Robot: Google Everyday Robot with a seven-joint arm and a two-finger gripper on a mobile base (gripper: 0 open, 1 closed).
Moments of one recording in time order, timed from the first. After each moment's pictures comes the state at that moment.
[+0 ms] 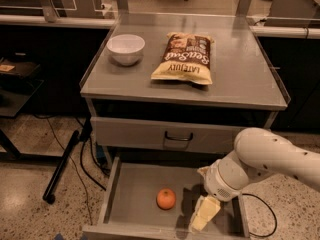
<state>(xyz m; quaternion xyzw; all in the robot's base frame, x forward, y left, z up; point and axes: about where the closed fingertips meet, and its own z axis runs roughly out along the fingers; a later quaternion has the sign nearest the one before) 0.398 -0.109 0.611 -0.57 0.79 0.20 0.14</state>
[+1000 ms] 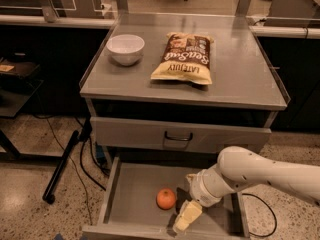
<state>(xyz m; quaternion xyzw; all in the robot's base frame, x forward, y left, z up) 0.420 -0.075 0.531 -0.55 0.79 0.23 0.17</state>
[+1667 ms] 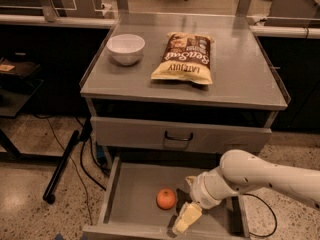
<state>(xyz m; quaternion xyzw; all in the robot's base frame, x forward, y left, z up) 0.418 -0.072 0.522 -0.54 0.78 0.25 0.18</state>
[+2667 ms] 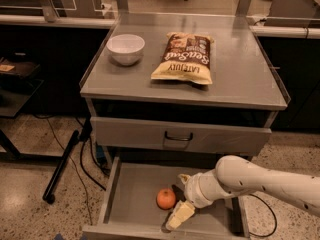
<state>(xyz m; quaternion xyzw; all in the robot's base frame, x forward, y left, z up) 0.439 -0.054 0.498 -0.54 0.77 0.26 0.23</state>
